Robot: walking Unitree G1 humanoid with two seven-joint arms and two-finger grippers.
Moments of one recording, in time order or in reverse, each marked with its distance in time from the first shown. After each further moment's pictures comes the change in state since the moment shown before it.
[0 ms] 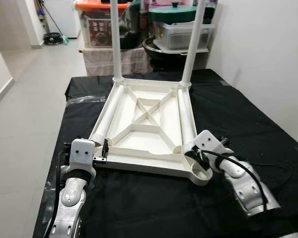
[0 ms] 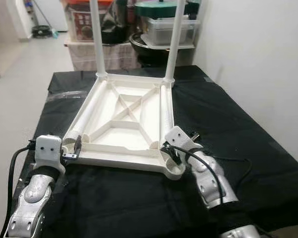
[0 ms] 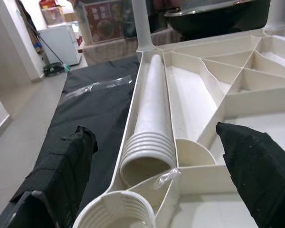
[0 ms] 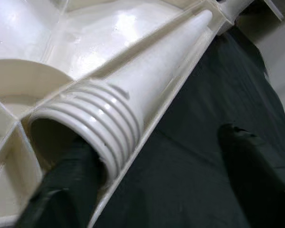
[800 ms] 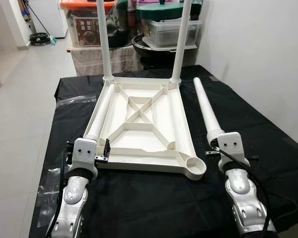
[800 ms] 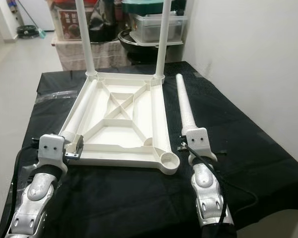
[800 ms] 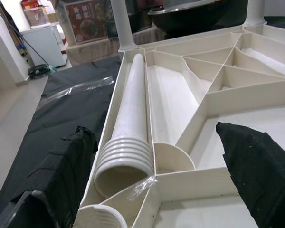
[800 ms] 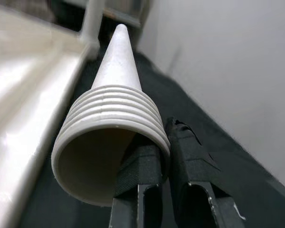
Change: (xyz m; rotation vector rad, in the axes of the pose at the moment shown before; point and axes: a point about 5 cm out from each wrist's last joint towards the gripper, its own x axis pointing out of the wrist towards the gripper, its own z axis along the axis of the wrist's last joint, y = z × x) left arm 0.005 -0.003 -0.003 0.005 0.007 -0.014; right arm -0.027 -0.010 -0.002 0.361 -0.219 -0.452
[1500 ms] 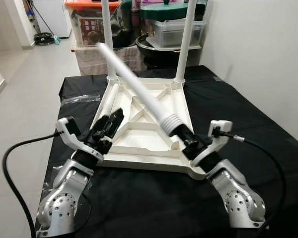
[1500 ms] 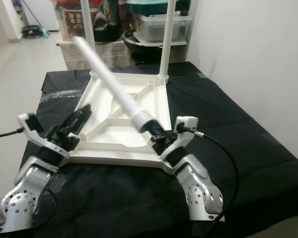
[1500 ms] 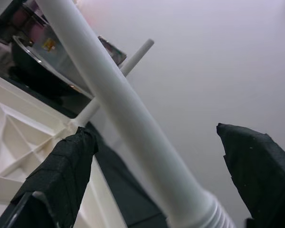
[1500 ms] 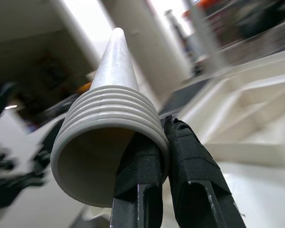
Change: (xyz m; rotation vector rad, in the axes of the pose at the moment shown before) left arm 0.001 -0.006 0.075 -1.088 -0.202 -0.488; right arm -0.025 0.059 0.053 0.939 -0.076 0.891
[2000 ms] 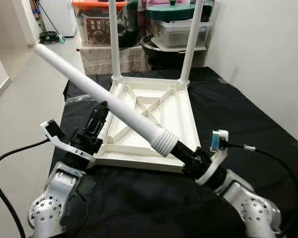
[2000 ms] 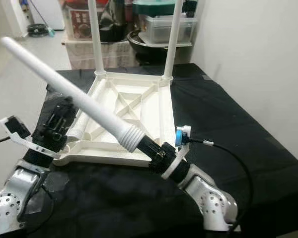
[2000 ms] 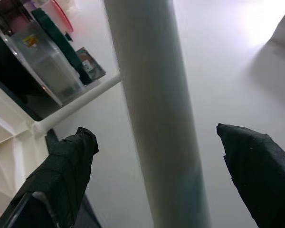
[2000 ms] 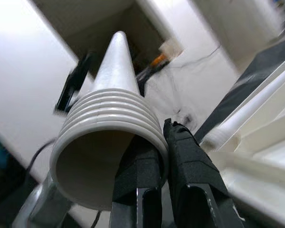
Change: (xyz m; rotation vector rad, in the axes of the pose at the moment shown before) left arm -0.009 0.005 0.014 -0.272 -0.053 -0.036; right arm -0.031 0.012 -0.004 0.212 0.150 0.287
